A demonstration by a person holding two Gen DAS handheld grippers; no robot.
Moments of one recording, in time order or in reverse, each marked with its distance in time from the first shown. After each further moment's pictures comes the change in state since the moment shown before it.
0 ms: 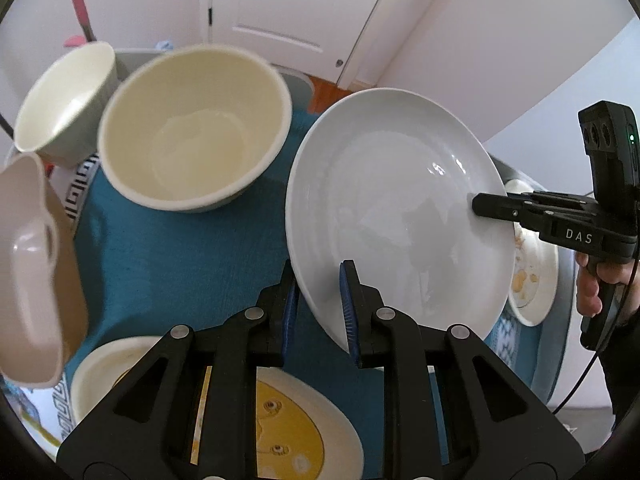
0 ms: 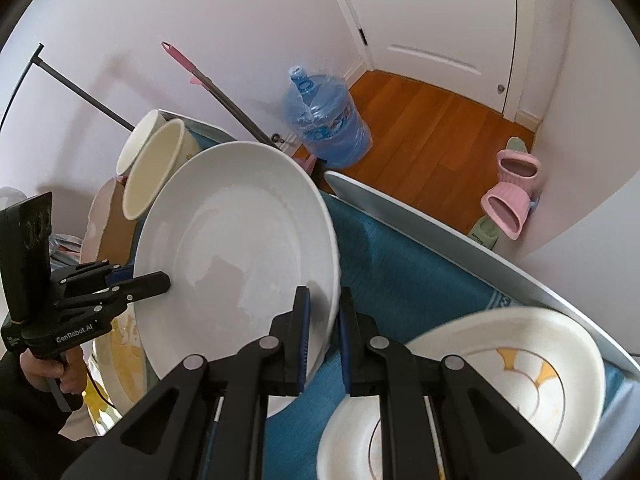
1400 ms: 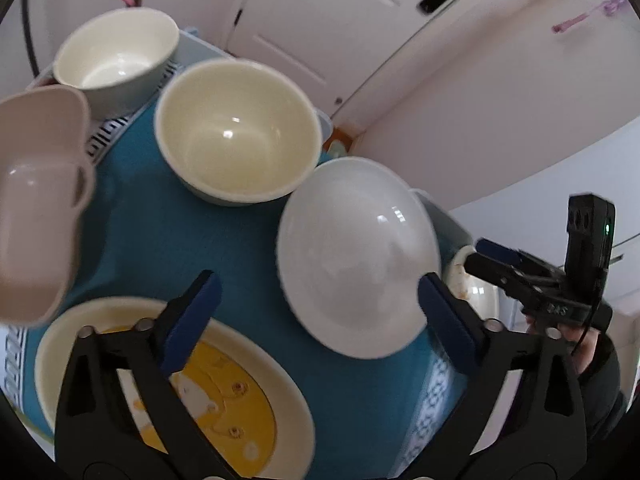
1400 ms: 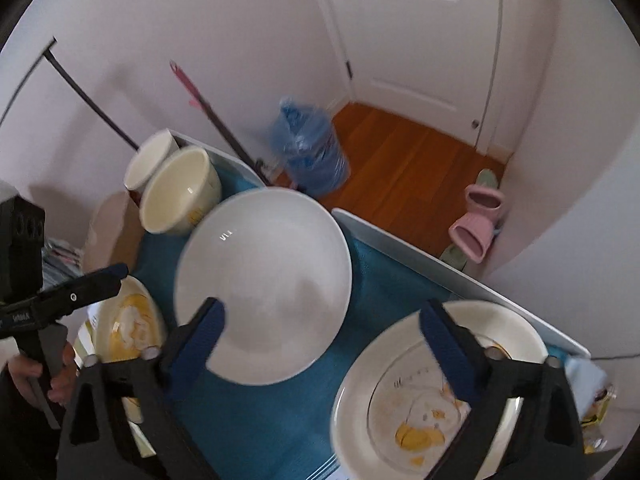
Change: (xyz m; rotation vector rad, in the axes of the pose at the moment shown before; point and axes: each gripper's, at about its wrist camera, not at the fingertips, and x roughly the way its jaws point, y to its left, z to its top) left arm -0.046 0.064 -0.012 -0.230 -0.103 -0.179; right arm -0.025 0.021 0.005 -0.046 -0.053 -0.098
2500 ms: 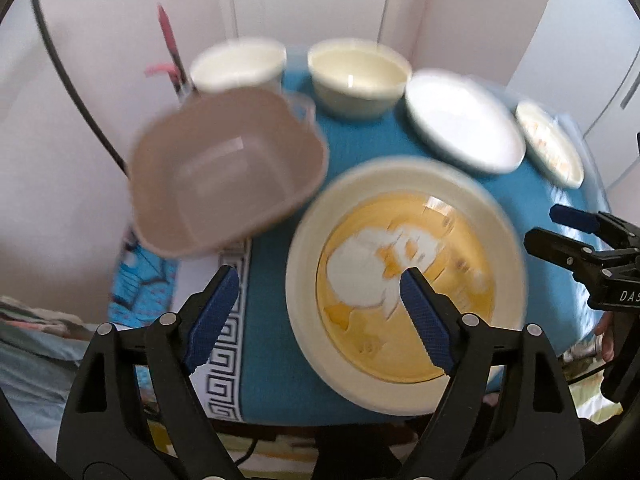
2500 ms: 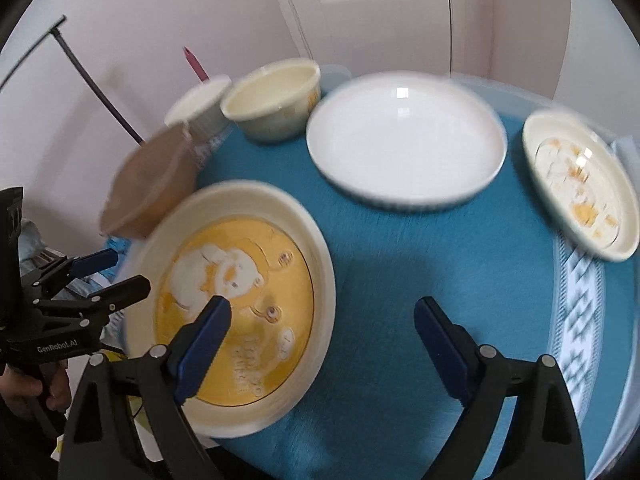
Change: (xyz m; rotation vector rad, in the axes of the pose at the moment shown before) left arm -0.126 0.093 -0.086 0.465 -0.075 0.275; right arm 0.011 0.194 -0.132 0.214 -0.218 -0.132
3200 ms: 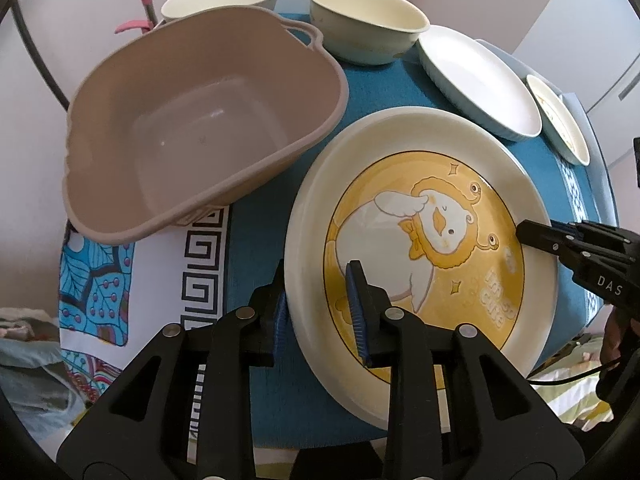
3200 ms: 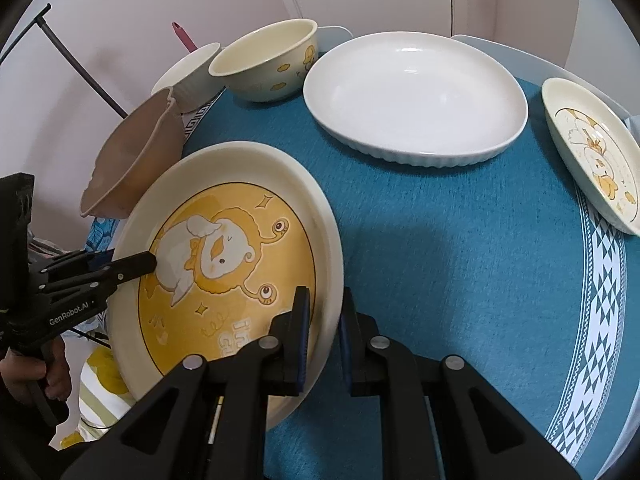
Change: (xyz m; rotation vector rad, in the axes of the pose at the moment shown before) left arm 0.072 0.017 -0.017 0.011 0.163 -0.098; right arm 0.051 0.004 -0.016 0.033 0.138 -0.021
